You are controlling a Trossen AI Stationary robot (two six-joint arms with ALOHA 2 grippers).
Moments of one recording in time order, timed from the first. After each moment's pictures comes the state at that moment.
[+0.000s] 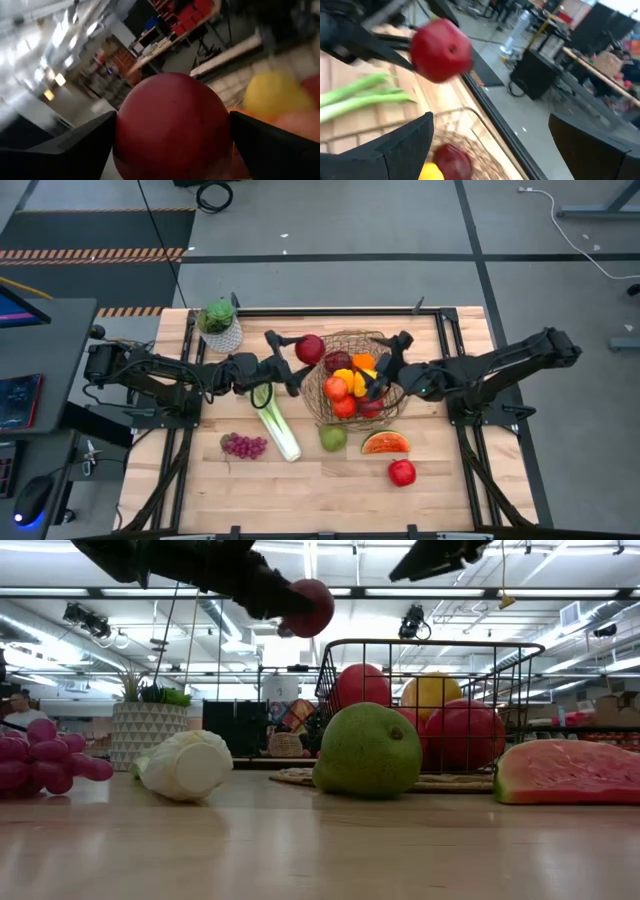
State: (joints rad) left arm 0.01 1.34 0.68 0.66 -0.50 0.69; right arm 0.23 1.18 0.94 -0.19 0.90 -0.08
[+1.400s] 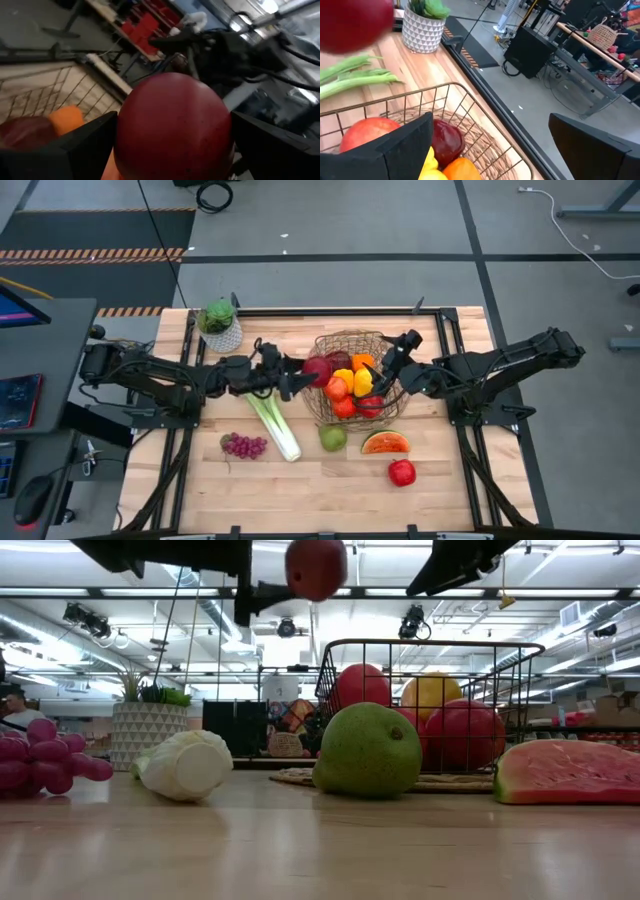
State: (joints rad) left arm -0.03 1.30 0.68 0.66 -0.28 -0.72; right arm 0.22 1.13 0.94 -0.40 0.93 0.10
